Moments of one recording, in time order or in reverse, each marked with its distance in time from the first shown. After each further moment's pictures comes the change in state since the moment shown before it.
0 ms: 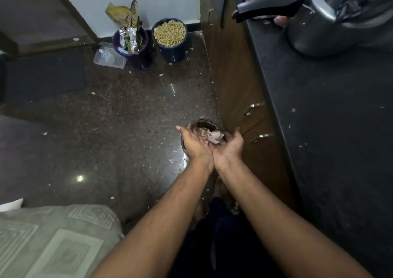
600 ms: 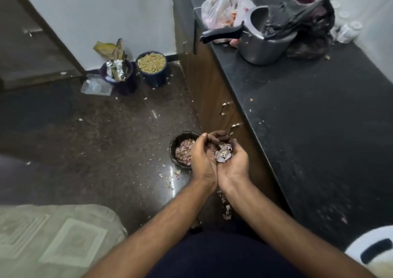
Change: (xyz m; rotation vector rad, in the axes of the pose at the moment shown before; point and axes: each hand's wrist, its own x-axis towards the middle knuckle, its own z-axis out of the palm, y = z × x) left_hand -0.175 0.012 -0.033 0.011 -0.472 -0.050; right_hand -0.129 0.008 -0.090 0.318 -0.365 -0.095
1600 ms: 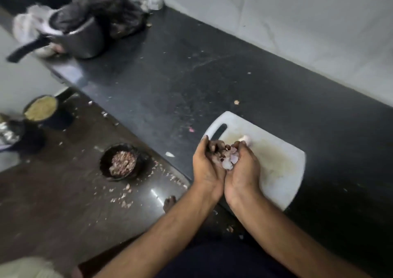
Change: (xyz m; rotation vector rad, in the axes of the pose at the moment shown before) left_hand -0.272 -0.278 0.083 0.168 -0.177 -0.640; right_hand -0.254 -0.230 -0.225 0.073 0.312 -0.707
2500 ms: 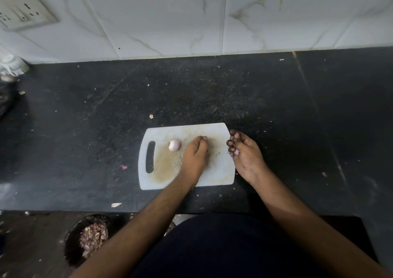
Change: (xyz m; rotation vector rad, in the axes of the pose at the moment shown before) left_hand 0.061 -0.096 0.003 1.533 -0.643 0.114; right_hand 0.041 -0.101 -0.160 -0.036 0.151 -0.276
